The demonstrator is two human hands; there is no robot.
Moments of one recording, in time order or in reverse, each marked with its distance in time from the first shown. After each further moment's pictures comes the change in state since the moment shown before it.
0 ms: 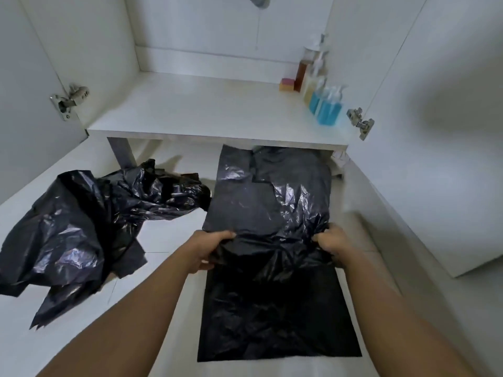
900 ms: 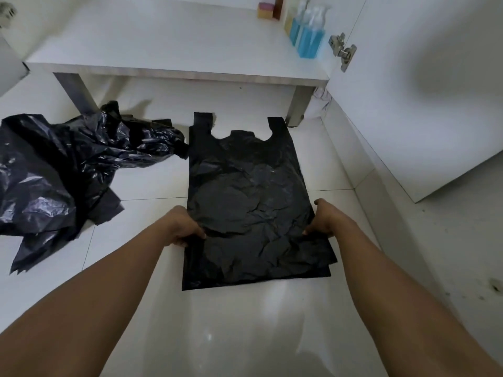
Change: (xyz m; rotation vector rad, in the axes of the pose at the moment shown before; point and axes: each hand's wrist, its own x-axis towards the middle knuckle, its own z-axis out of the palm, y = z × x) left_hand 0.000 -0.067 0.012 0.513 -0.015 -0.026; right_hand -0.035 0.077 -0.033 -0.624 -0.257 0.140
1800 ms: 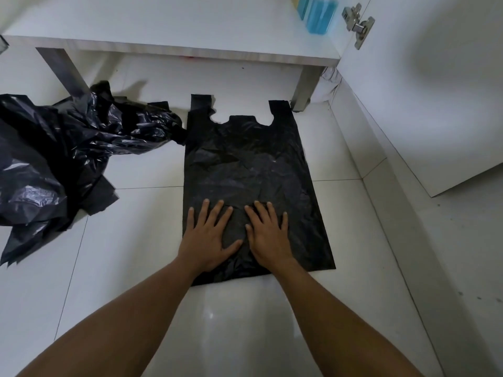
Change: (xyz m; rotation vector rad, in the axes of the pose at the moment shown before) left_hand 0.028 -0.050 0.095 0.778 0.414 0.718; right_hand -0.005 -0.041 0.159 -0.219 0.399 -0.594
